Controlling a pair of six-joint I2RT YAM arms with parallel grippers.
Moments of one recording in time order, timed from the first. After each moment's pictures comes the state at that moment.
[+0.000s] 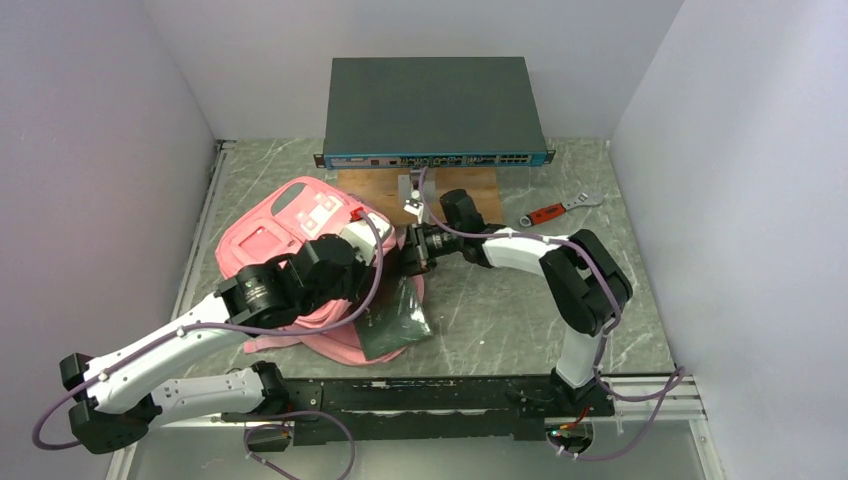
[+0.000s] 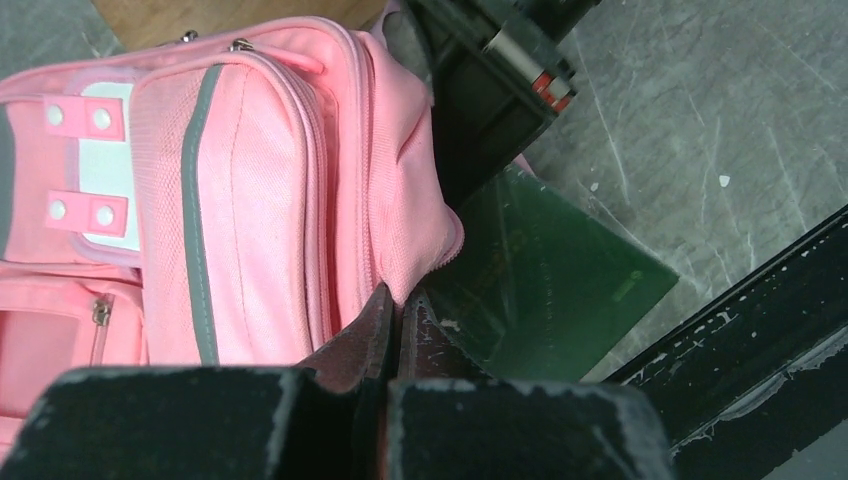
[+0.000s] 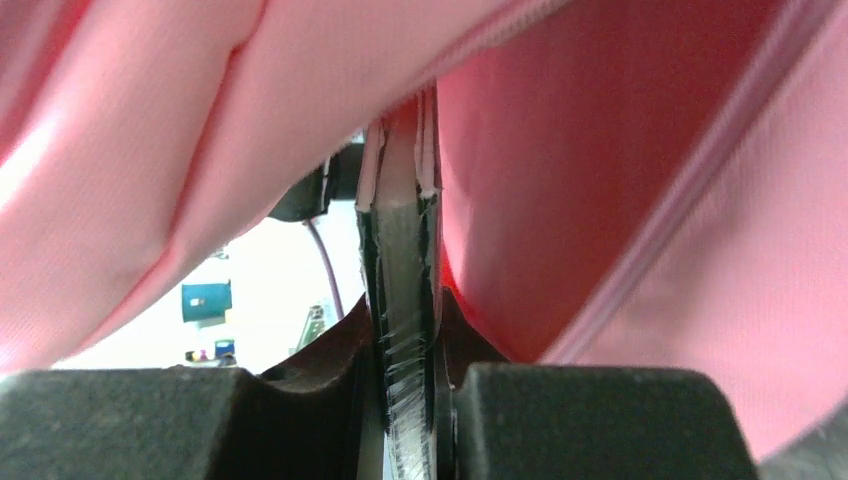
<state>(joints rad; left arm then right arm) -1.02 0.96 1.13 -0.78 -0.39 -0.14 0.64 1.83 1.05 0.20 -0.96 0.72</state>
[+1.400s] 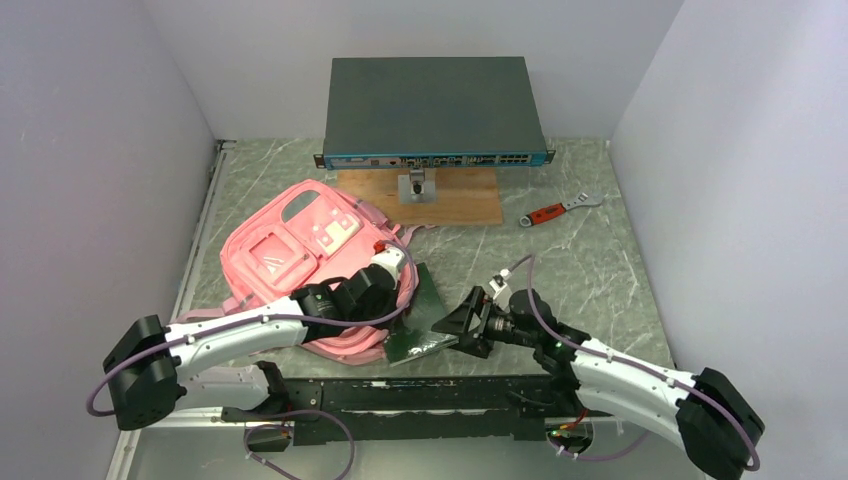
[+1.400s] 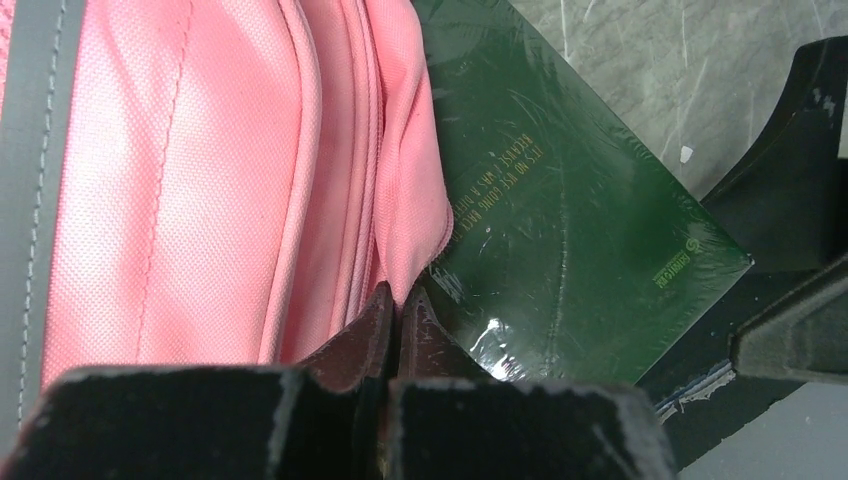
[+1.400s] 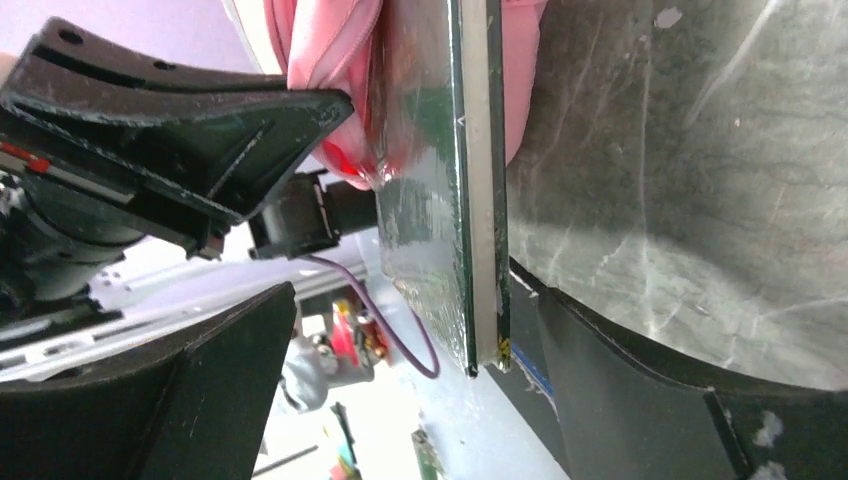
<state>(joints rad) -1.03 1.16 0.71 -0.36 -0.20 -0.58 0.77 0.82 0.15 0.21 -0.41 1.31</state>
